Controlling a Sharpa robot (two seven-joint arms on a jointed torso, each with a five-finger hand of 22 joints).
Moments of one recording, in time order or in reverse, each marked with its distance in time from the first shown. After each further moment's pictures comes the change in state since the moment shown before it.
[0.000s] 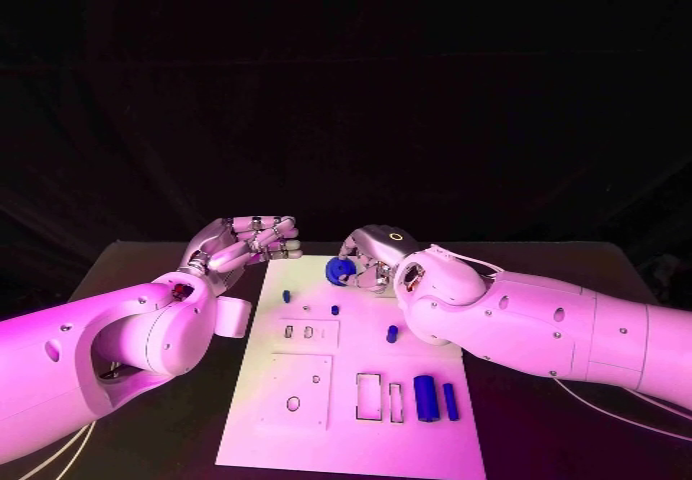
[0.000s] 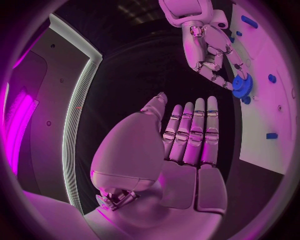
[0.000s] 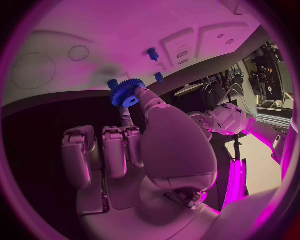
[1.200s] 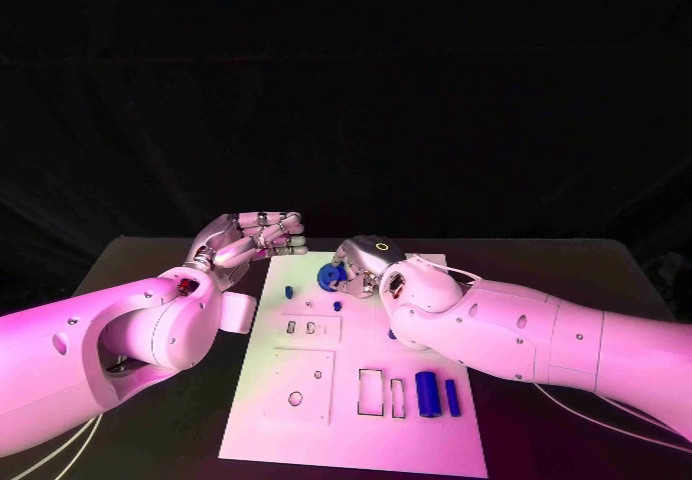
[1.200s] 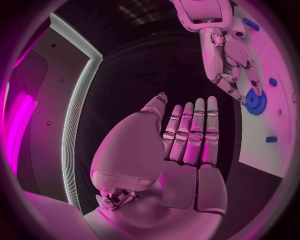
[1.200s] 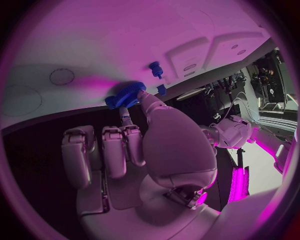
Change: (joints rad) left arm 0.000 0.004 0.000 0.003 0.000 0.002 -0.003; left_hand 0.000 0.000 0.004 -0.004 0.000 0.000 0.000 -0.004 0.000 0.000 0.000 -0.005 0.000 0.000 0.000 -0.007 -0.001 0.000 0.000 0.000 0.000 -0.002; right arm -0.048 0.099 -0.006 -0.126 -0.023 0.004 -0.001; right_hand -0.074 -0.025 0.011 0.014 -0.097 -0.040 0.010 -0.074 0.004 0.000 0.018 -0.032 0.001 0.000 0.015 0.000 0.000 0.000 -0.003 0.008 0.000 0.000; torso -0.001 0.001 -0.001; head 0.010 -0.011
